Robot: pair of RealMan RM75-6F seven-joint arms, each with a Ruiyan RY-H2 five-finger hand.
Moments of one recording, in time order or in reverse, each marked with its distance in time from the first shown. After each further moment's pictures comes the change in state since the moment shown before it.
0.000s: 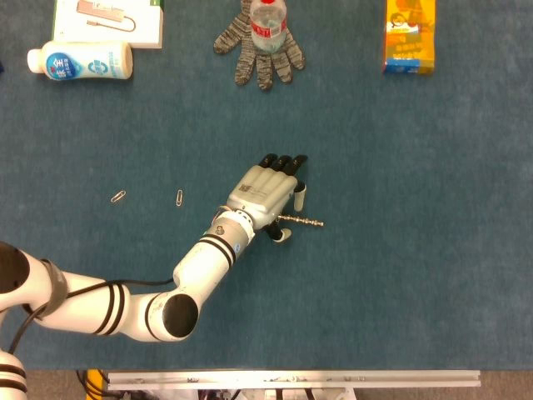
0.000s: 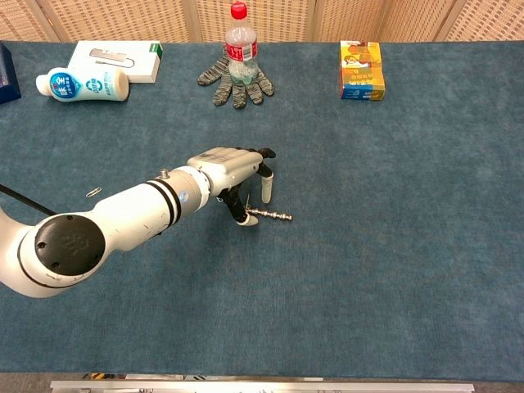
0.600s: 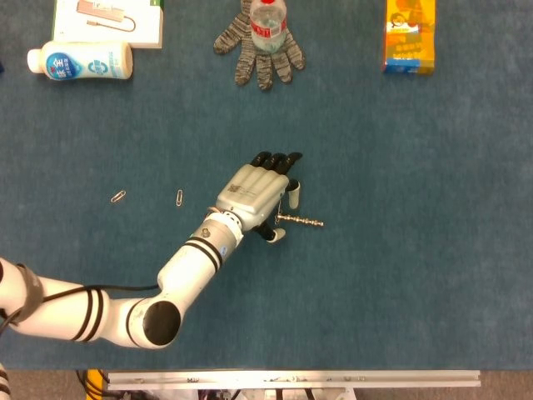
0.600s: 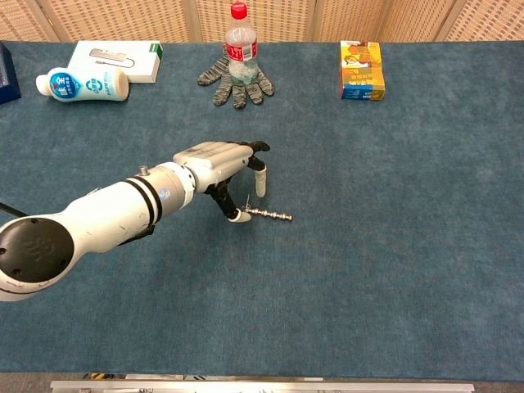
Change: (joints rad) left arm 0.056 0.065 0.008 -0.082 0.086 0.024 -0.039; right arm 0.026 0.002 0.000 -0.036 -0.001 -0.002 -0.046
